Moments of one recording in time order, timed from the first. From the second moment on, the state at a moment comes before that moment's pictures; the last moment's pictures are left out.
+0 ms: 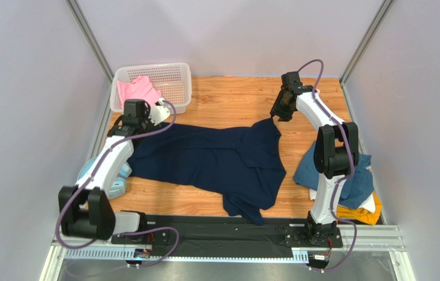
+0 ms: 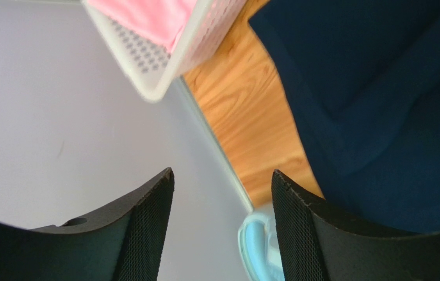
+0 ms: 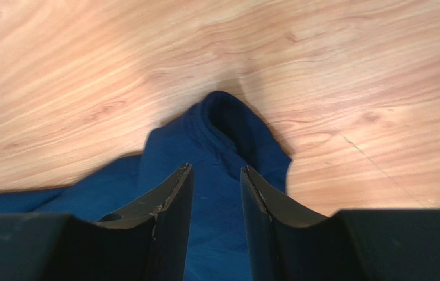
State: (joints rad) left arm -0.09 1.24 0.95 -0.42 -0.25 0.93; right arm 0.17 2.00 1.66 -0.72 0.06 0.60
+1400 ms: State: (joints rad) left arm -0.12 1.95 1.25 -0.32 -0.24 0.79; right arm 0.14 2.08 1.63 -0.63 -0.07 0.59
